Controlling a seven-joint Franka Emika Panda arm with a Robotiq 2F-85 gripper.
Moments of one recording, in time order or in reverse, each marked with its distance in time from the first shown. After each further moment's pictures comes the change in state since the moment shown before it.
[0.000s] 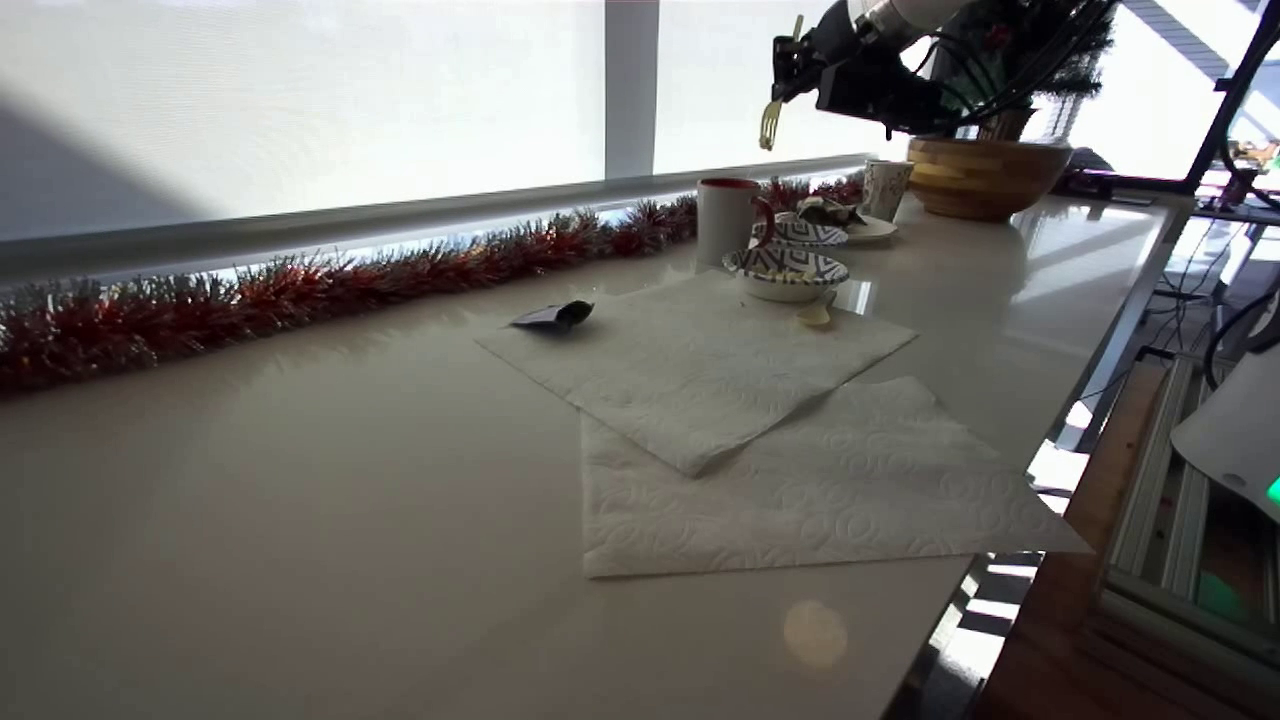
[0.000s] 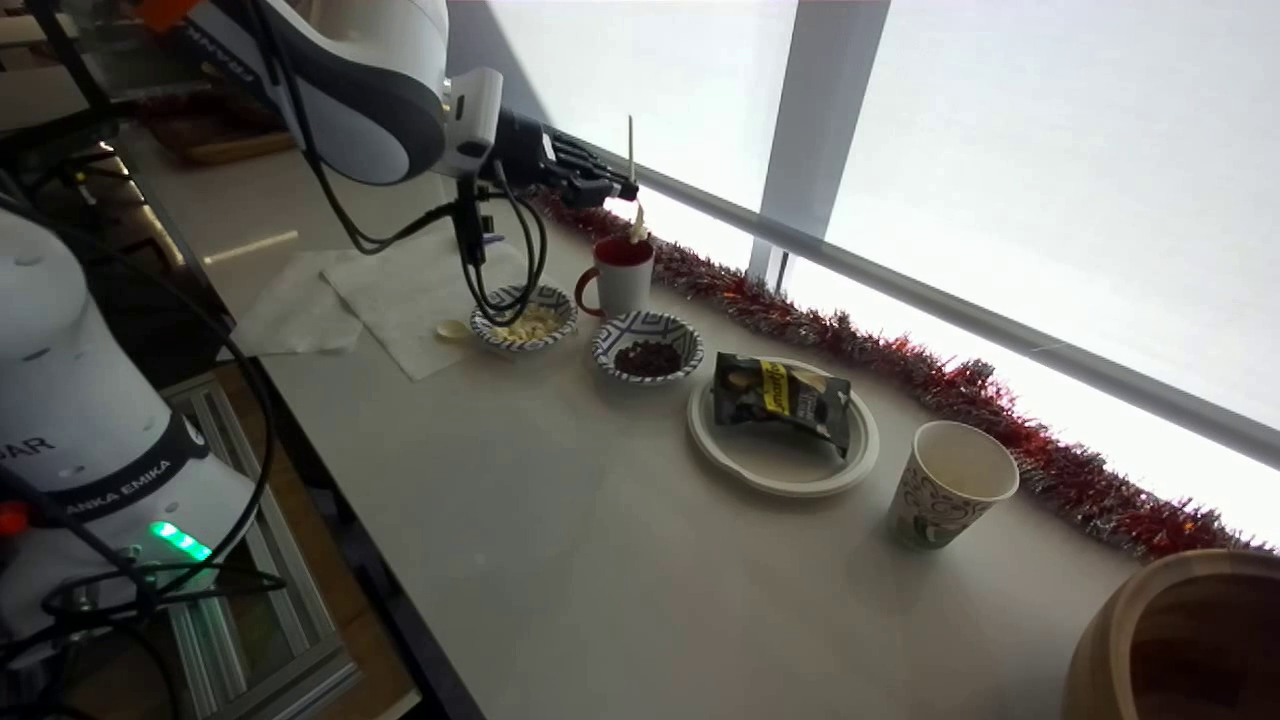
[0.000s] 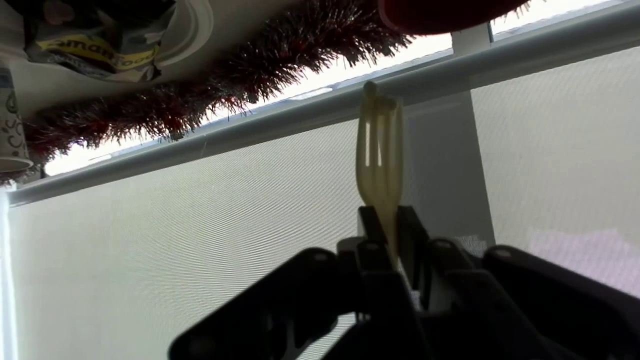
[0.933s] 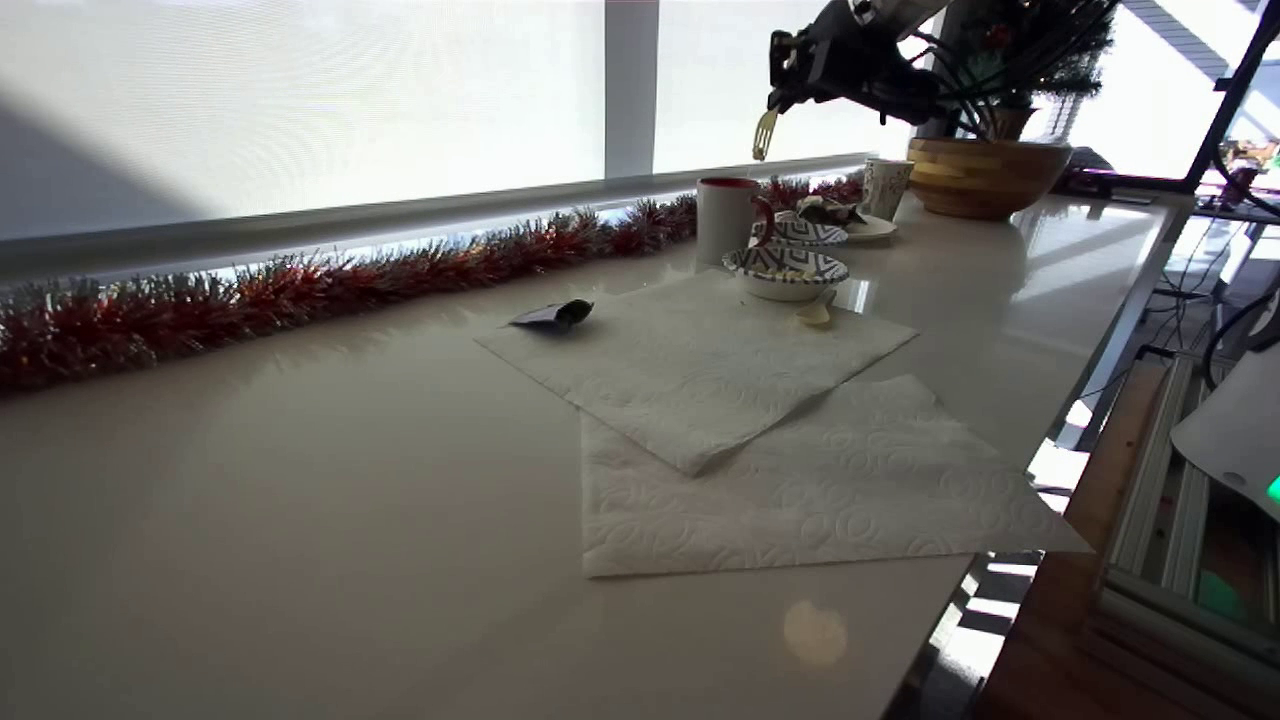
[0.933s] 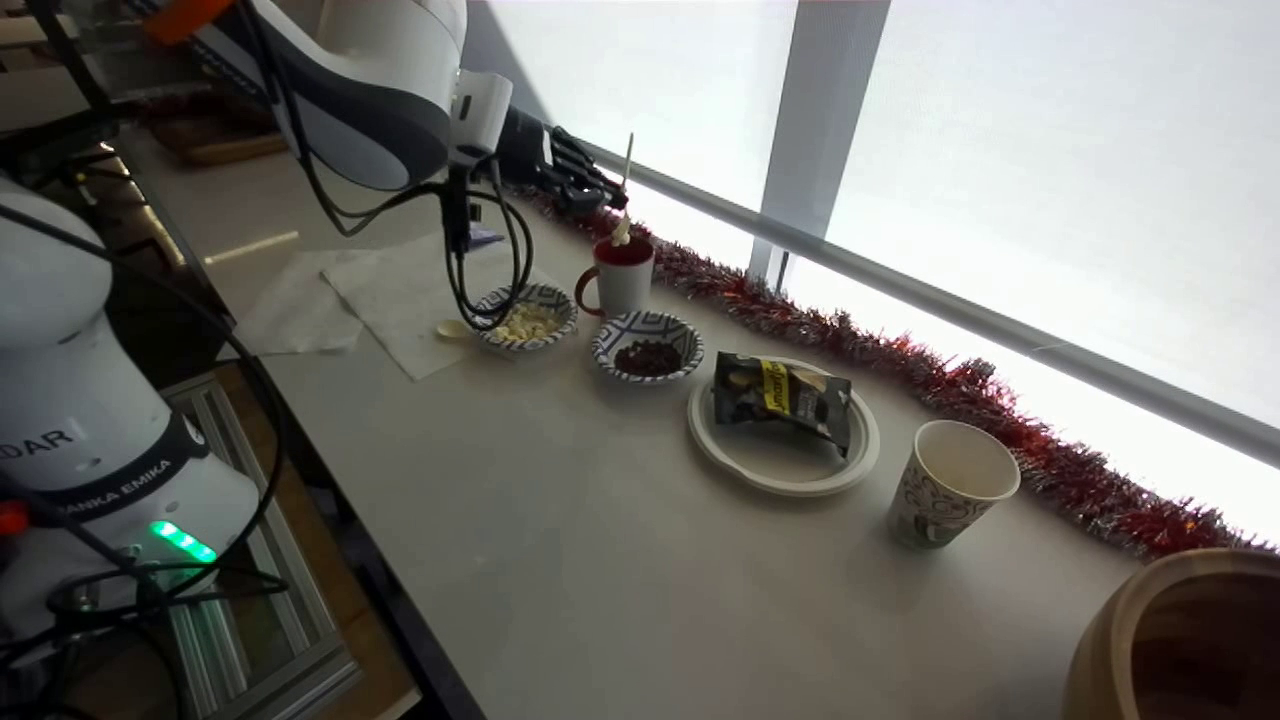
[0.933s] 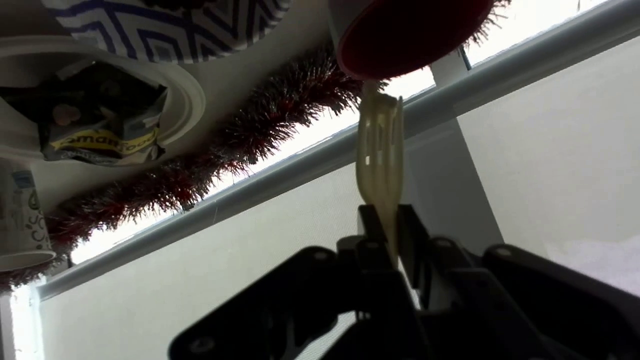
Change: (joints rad) arm 0.184 -0.023 -0.214 0.034 0.127 0.129 -0.013
